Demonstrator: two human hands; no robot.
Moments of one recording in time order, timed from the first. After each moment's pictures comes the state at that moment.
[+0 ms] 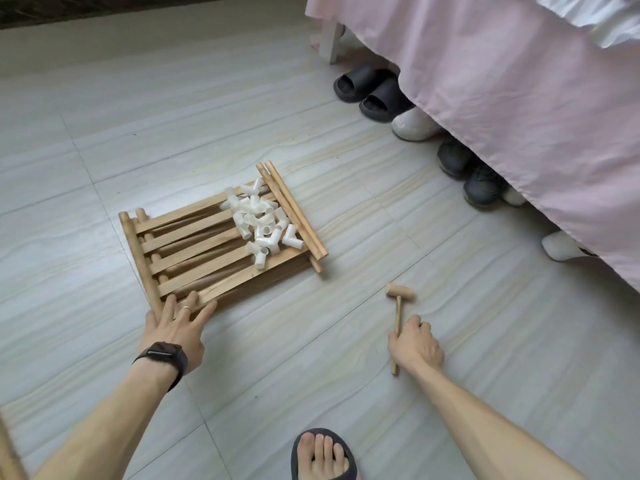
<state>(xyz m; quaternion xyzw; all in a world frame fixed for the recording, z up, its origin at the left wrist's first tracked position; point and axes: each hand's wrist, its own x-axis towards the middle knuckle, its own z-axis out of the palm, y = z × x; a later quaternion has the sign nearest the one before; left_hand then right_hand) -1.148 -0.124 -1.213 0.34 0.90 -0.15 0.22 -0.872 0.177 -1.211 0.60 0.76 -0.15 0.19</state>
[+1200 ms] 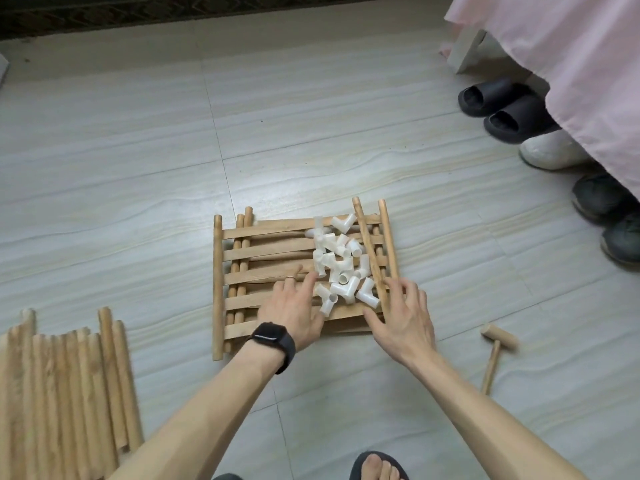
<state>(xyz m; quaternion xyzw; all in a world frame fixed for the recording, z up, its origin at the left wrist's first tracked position) -1.129 -0.099 -1.179 0.27 0.94 0.11 0.17 -1.017 0.087 -1.192 0.27 0.93 -0.26 -0.01</state>
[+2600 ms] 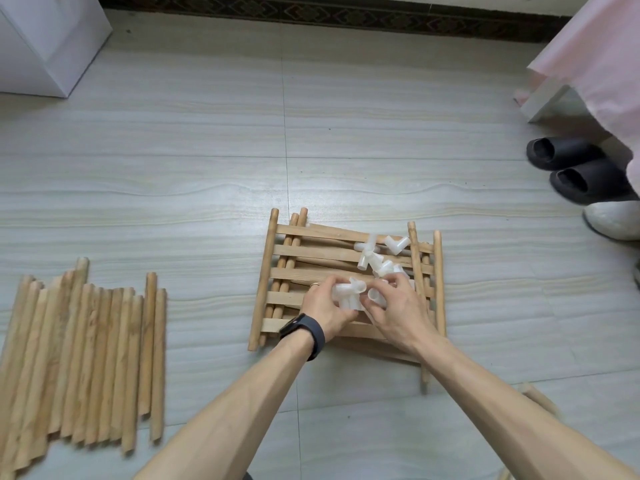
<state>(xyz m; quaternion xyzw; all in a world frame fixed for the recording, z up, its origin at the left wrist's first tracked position) -1.150 -0.112 -1.196 0.02 0.83 0.50 0.25 -1.106 0.049 -1.175 0.10 0.96 -0.24 0.09</state>
